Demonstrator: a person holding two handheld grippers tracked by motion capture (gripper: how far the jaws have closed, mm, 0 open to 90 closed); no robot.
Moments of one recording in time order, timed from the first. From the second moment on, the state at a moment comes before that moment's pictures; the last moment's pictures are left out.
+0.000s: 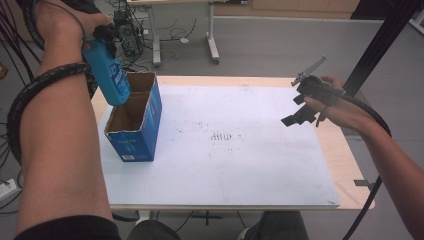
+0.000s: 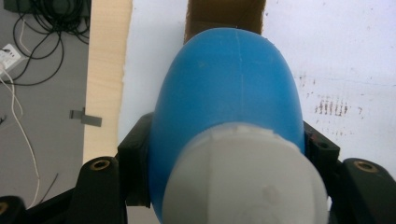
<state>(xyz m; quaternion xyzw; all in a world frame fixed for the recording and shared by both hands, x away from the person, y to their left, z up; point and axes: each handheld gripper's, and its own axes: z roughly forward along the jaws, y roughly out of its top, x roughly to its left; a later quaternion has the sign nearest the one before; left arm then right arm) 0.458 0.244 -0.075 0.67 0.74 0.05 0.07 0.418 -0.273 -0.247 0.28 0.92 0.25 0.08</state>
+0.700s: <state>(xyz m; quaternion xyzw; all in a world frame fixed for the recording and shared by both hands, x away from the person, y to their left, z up) 0.467 0.242 -0.137 0.67 0.74 0.02 0.05 0.419 -0.272 -0.252 0.28 0.92 0.24 0.08</state>
